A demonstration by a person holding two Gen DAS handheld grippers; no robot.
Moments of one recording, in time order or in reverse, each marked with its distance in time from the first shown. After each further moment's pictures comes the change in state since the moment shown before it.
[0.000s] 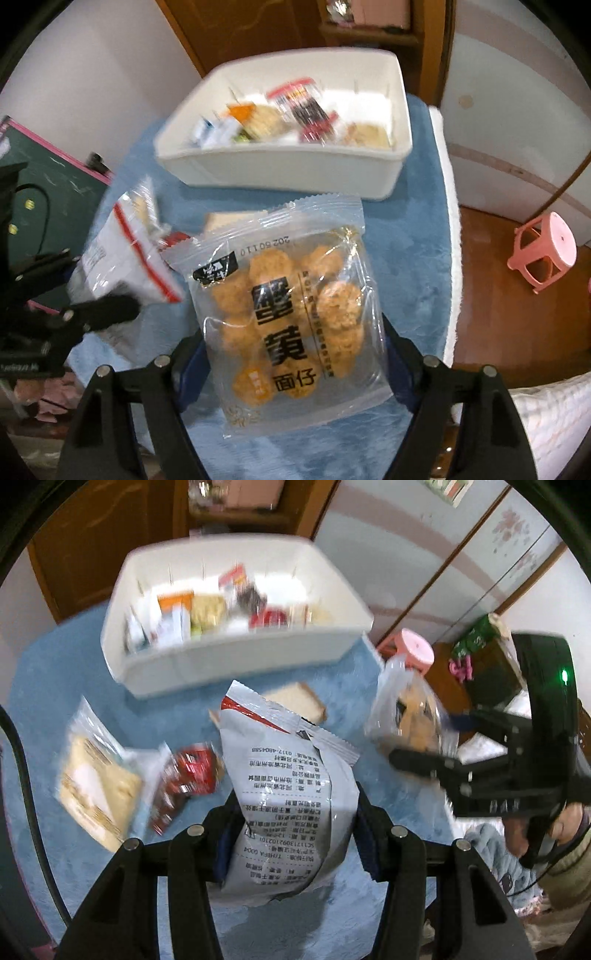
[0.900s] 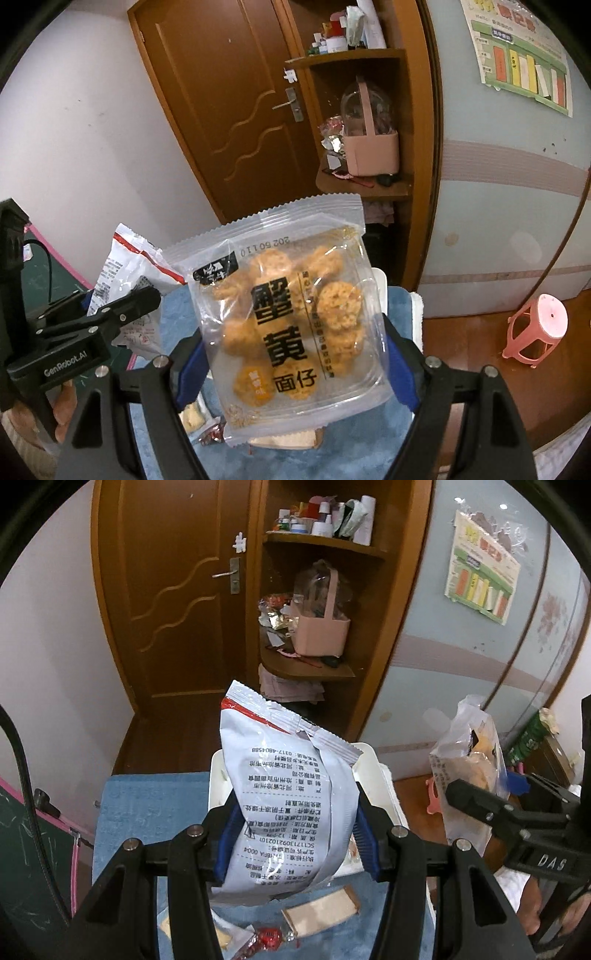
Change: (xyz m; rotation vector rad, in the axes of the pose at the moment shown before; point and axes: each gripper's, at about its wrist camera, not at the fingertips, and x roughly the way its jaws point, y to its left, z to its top) left arm -0.112 -0.008 0.191 -0.093 -0.386 0.280; right arm -0.133 0.017 0.158 0.042 -0.414 -0.006
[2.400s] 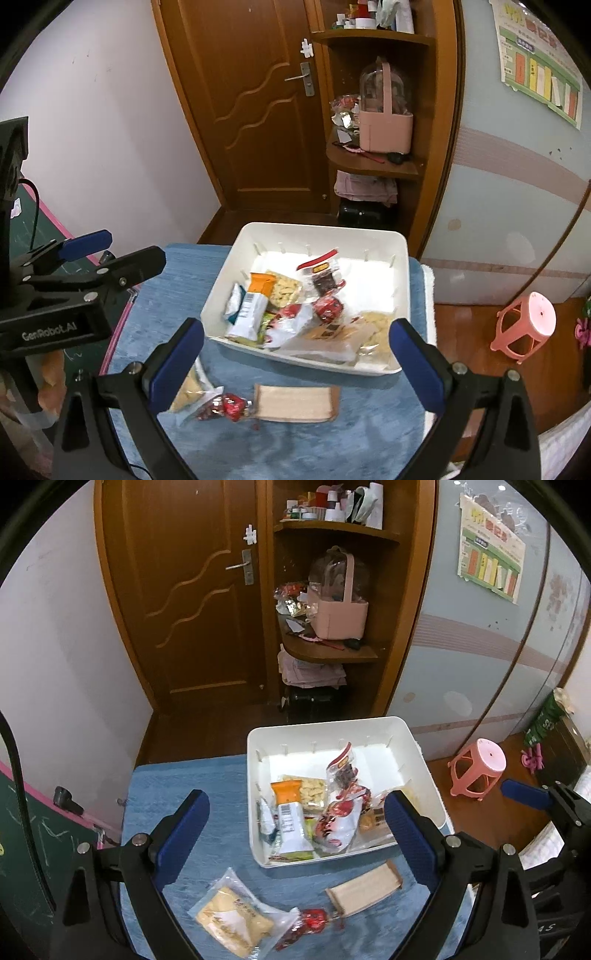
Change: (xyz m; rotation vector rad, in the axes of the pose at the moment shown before) left arm -0.011 0.043 -0.038 0.056 0.024 0.058; right arm 0.019 0.060 -0.049 -0.075 0.072 -0.054
